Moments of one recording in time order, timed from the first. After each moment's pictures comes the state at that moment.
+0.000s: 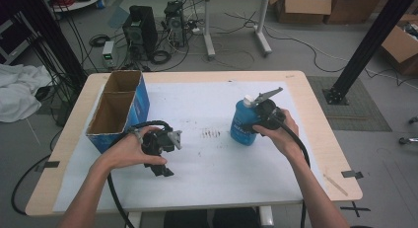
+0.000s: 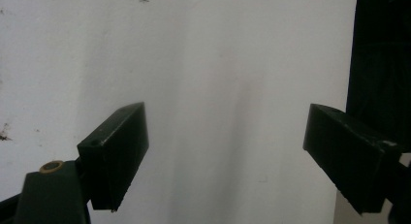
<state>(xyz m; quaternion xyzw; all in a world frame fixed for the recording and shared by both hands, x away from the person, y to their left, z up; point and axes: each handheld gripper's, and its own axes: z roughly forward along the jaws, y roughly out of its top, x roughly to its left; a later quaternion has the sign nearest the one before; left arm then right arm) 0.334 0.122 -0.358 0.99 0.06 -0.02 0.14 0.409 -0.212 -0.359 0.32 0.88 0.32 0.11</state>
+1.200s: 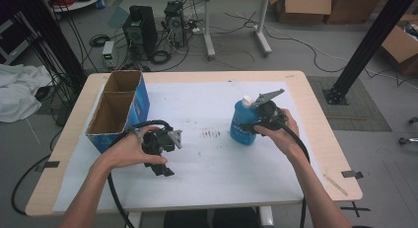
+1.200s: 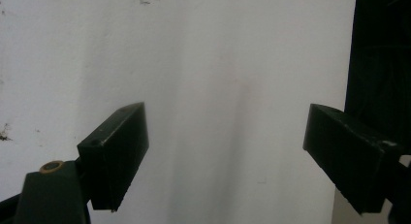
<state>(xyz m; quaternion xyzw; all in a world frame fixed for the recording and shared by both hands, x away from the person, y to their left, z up) 0.335 0.121 -0.357 0.99 0.07 -0.02 0.14 0.408 -0.215 -0.361 0.29 0.88 0.34 0.11</state>
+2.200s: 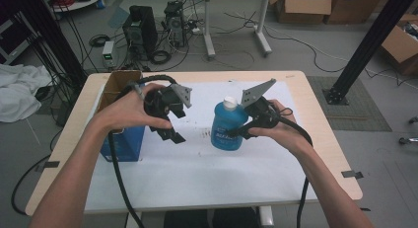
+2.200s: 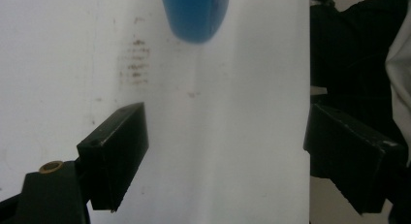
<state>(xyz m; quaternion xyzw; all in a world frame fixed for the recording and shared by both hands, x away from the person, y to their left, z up) 0.361 0.093 -0.233 0.98 0.04 0.00 0.20 0.367 -0.171 -0.288 0.10 0.92 0.39 0.04</state>
